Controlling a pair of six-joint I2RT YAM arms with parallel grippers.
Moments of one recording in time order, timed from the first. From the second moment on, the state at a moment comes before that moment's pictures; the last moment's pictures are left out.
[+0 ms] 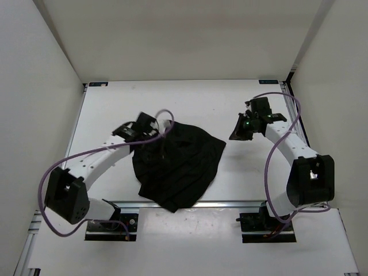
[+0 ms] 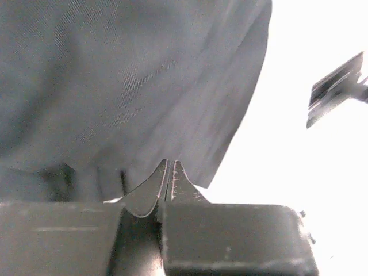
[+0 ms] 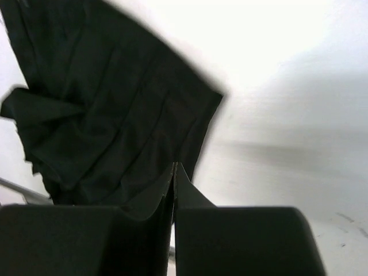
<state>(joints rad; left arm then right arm) -0.58 1.39 0.99 -0.74 0.43 -0.39 0.17 1.48 1.10 -0.61 -0.33 0.44</state>
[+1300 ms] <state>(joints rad) -0.38 1.41 0.97 -0.57 0.16 -0.47 0.26 1.97 1.52 -0.73 -0.36 0.34</state>
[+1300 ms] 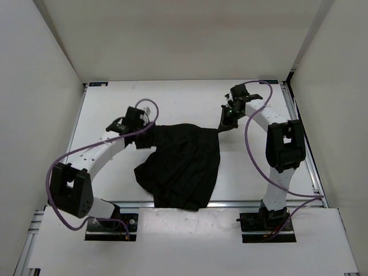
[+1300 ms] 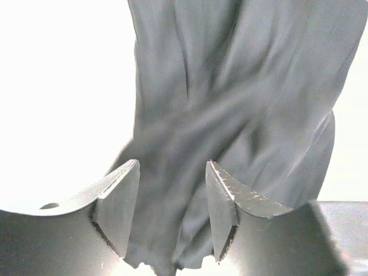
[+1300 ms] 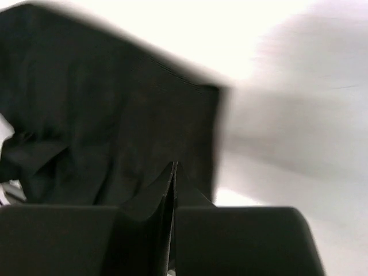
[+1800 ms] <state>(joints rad) -0.51 1.90 1.49 -0.60 -0.29 -0.45 0.40 1.87 1.32 -0.71 -0.43 0.33</state>
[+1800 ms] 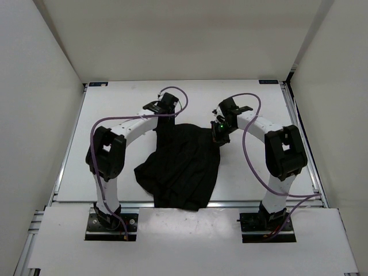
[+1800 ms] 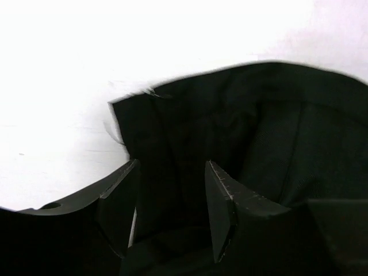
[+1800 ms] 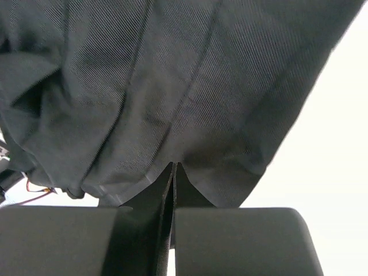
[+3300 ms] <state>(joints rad) -0.61 2.08 1.62 -0.64 -0.43 -0.52 0.28 1.72 1.17 -0.73 -0.49 0.29</state>
